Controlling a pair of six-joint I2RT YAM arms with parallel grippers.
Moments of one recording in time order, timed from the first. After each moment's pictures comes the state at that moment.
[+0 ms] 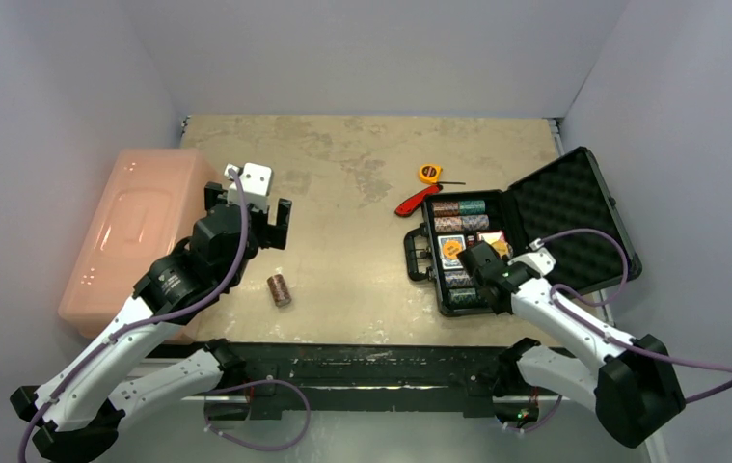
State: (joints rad) left arm -0.76 0.81 1.08 -0.65 -0.65 -0.07; right arm 0.53 1.01 0.54 -0.79 0.75 1.46
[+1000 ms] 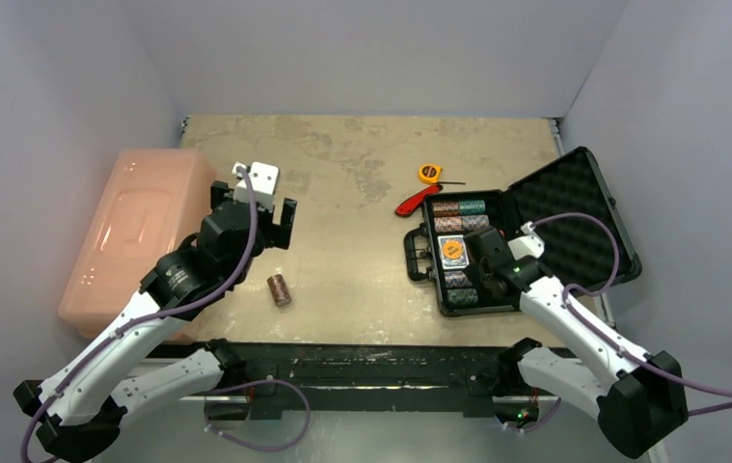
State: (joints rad) left arm -0.76 0.83 1.08 -0.65 -0.64 -0.07; right arm 0.49 0.99 0.63 -0.74 0.48 1.29
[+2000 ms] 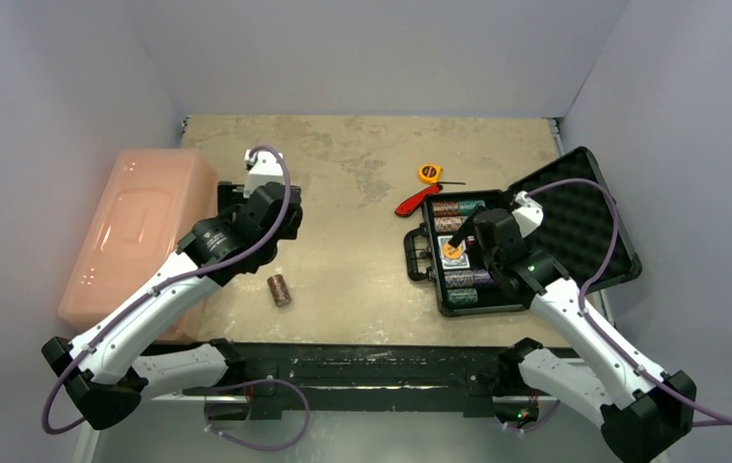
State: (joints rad) left arm -0.76 1.10 1.24 -0.92 -0.86 -0.36; right arm 0.49 0.92 0.77 -0.64 0.48 0.93
